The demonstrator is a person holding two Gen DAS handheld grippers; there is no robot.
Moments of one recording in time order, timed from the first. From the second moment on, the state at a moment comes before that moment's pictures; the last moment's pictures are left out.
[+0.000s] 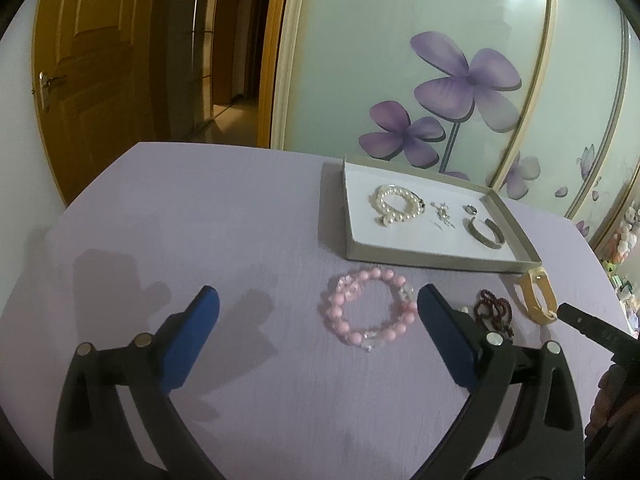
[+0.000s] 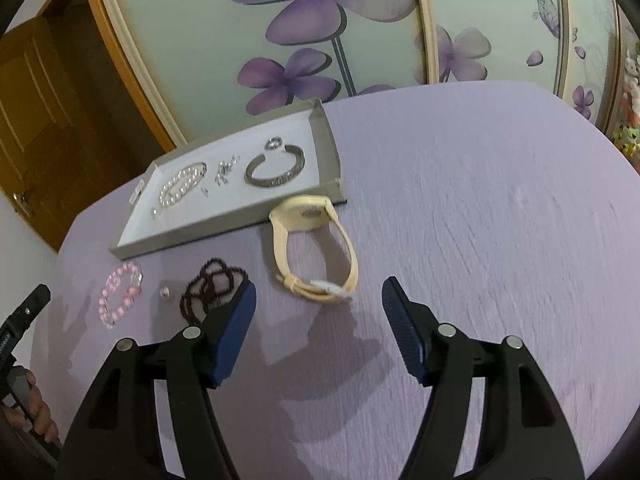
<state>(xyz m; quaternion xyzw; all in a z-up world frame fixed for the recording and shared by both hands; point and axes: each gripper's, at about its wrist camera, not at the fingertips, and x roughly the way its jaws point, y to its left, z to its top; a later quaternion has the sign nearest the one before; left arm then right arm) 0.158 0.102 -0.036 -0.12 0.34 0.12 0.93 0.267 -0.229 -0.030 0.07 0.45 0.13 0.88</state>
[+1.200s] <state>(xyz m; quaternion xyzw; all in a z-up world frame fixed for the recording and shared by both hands) 0.170 0.099 -0.050 -0.12 0.35 0.12 0.92 0.272 -0.120 -0.054 -0.07 0.46 0.27 0.84</state>
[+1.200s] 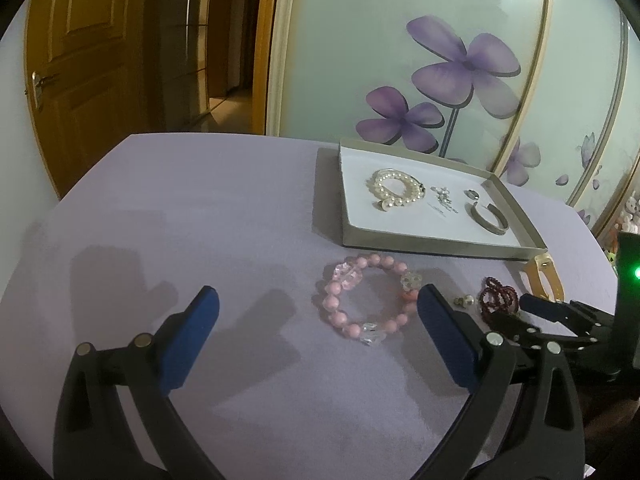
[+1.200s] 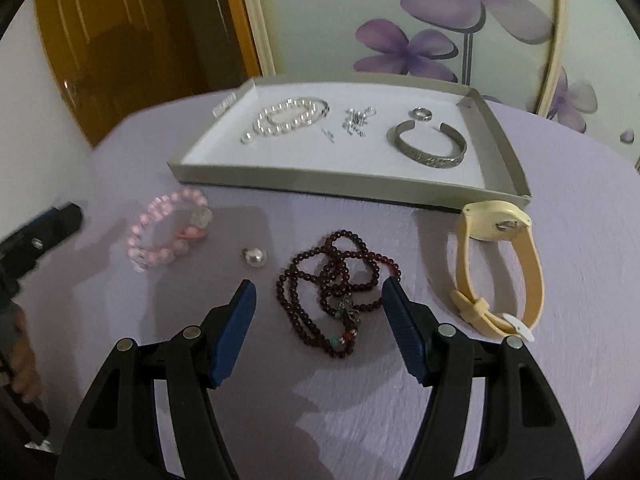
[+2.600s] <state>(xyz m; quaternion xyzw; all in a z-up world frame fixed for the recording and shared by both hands) 0.201 0.098 -0.064 -0.10 0.40 0.10 0.91 0.284 -0.165 0.053 0.05 0.34 0.29 0.89</state>
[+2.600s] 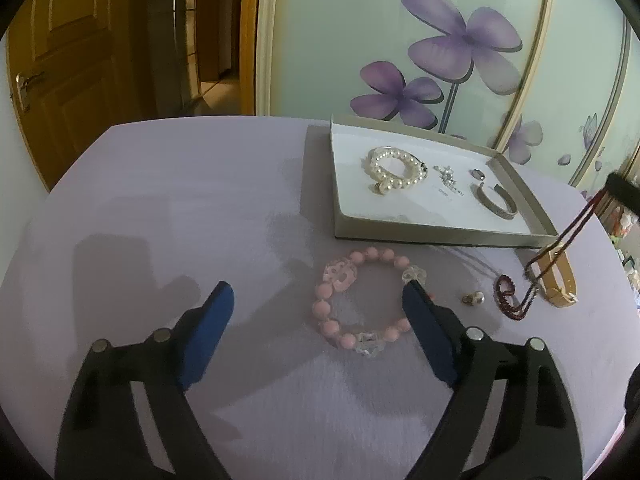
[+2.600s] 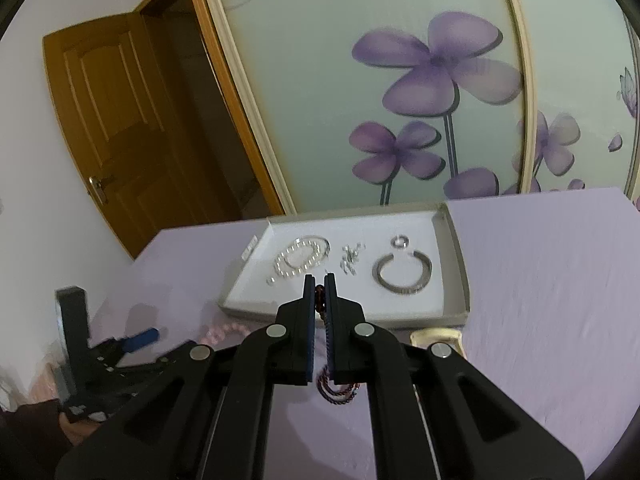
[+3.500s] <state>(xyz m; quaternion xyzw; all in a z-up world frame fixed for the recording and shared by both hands) 0.227 0.093 -0.091 -0.11 0.44 0.08 0.89 0.281 -0.165 0.082 0.05 0.30 0.30 0.90</state>
